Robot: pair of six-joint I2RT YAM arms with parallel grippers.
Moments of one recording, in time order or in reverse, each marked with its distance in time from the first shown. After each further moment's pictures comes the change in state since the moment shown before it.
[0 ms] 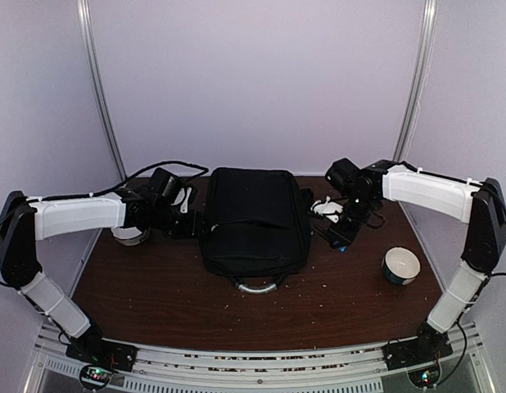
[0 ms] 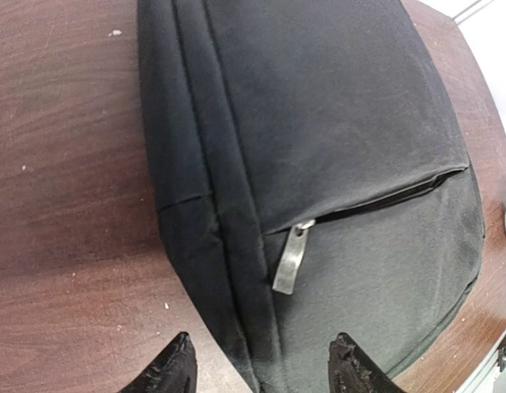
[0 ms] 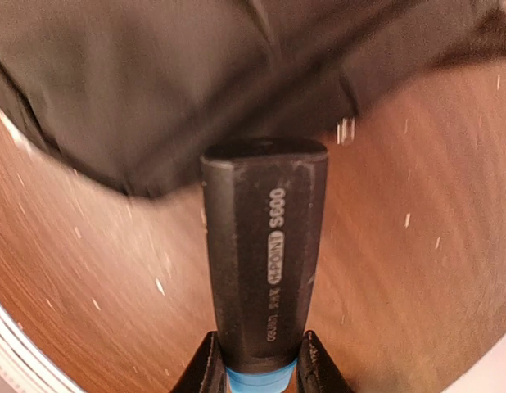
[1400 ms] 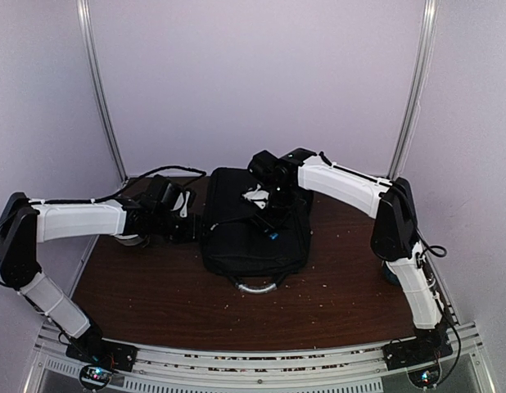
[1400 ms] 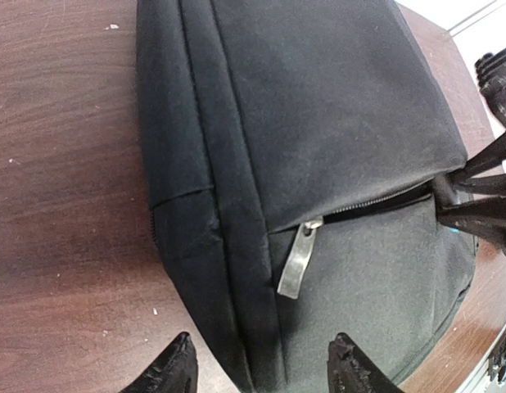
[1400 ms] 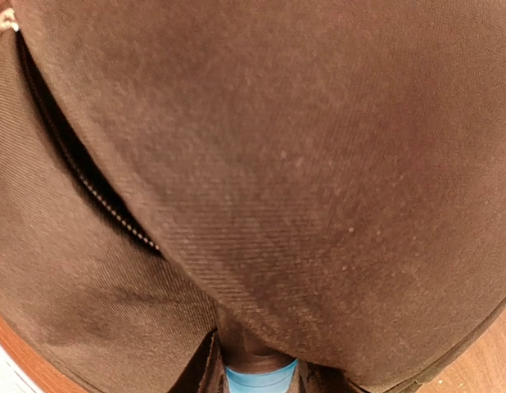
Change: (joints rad) left arm 0.000 -0.007 -0.077 0.109 0.011 -0.052; right arm 0.195 0.668 0.897 -0.197 0.003 0.248
